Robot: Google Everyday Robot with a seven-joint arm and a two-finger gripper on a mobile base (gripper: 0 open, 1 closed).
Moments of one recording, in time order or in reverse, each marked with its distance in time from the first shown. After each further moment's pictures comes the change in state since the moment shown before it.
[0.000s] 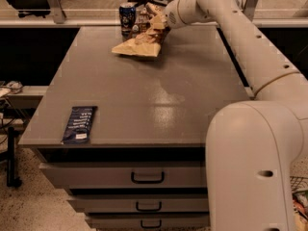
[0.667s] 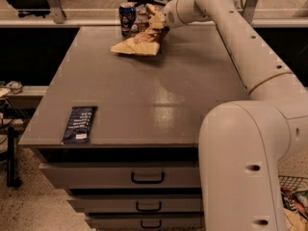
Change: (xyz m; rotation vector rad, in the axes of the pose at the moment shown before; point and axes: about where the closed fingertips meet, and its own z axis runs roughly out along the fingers) arm 0.000 -0.005 0.009 -0.003 0.003 0.016
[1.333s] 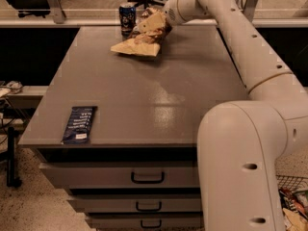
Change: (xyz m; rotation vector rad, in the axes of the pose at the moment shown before) arm -0.008 -0.003 -0.007 -0.004 -0.015 -0.011
